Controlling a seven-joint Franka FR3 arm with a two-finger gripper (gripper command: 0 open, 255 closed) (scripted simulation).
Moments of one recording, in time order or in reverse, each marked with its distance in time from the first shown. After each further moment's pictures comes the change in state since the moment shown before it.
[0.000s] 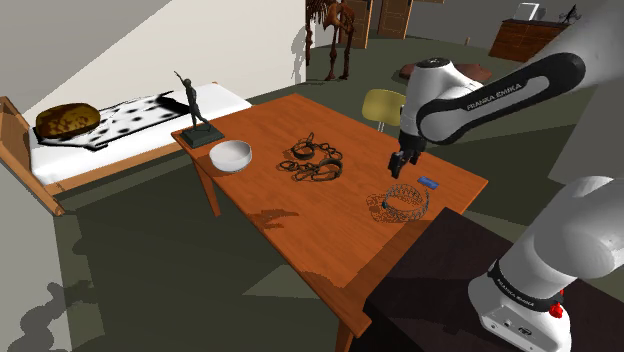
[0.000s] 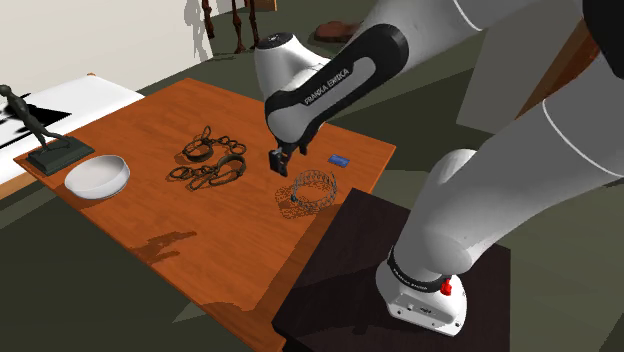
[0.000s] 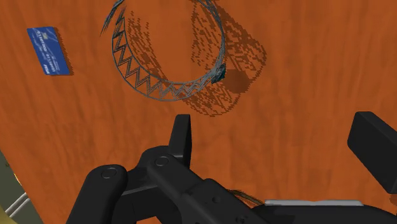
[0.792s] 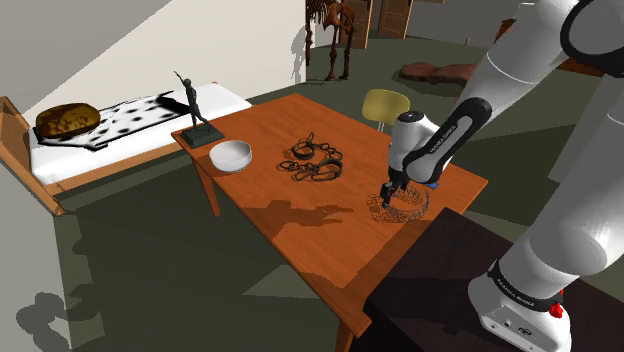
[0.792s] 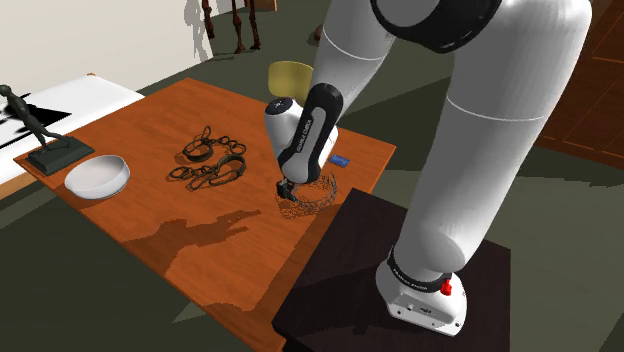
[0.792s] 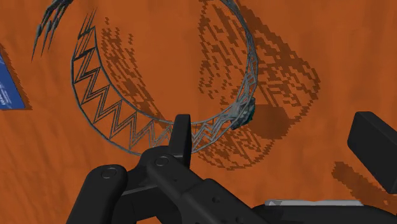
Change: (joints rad) arm -0.070 0.498 -0.042 0.036 -0.182 0.431 0.129
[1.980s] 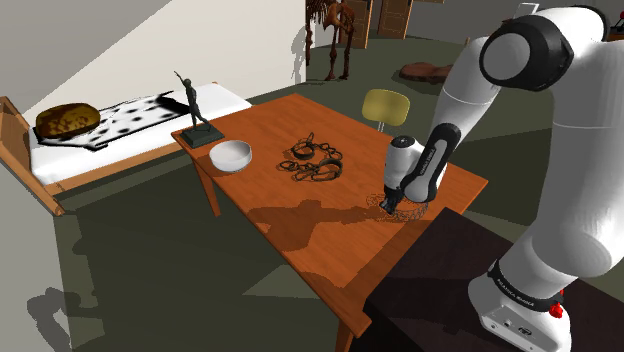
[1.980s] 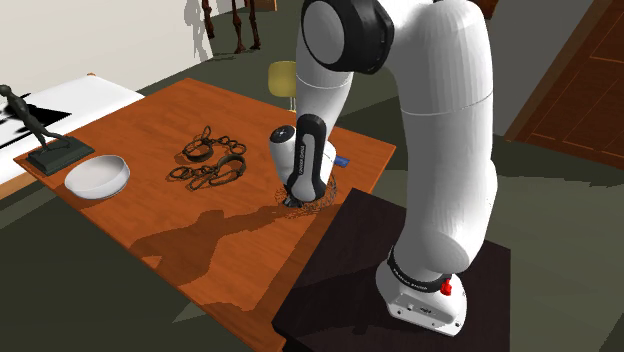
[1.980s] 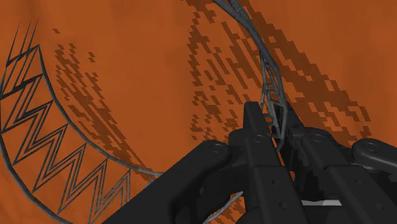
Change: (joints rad) arm 0.051 0.308 -0.090 0.092 -0.119 0.211 0.120
